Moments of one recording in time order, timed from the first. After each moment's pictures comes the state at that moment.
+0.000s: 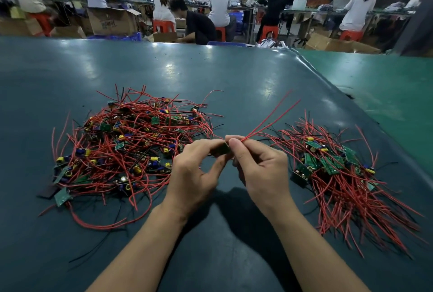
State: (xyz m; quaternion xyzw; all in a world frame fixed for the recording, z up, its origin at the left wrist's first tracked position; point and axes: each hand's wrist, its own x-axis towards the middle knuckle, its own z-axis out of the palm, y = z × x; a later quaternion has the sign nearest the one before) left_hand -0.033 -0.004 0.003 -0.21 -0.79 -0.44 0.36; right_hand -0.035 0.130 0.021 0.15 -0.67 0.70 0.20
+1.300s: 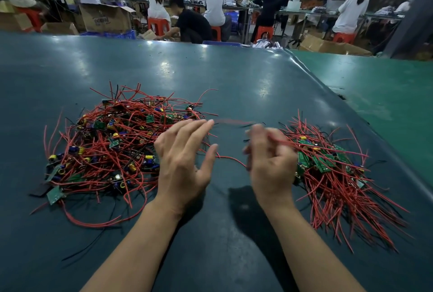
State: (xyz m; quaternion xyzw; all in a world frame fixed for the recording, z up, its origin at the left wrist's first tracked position) left_hand -0.037 -0.008 0.004 -0.13 -0.84 -0.27 0.46; right_hand -0.042 0.143 0.023 0.08 -0.69 0.64 0.33
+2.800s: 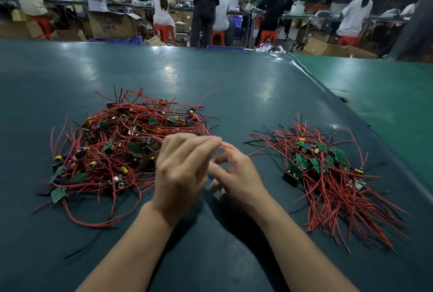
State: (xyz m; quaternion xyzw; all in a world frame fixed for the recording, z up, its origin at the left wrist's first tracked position) left_hand -0.026 -0.011 0.013 -0.25 -0.77 -0.23 0.55; right_hand -0.042 0.127 0.007 0.15 -0.77 0.61 -0.02
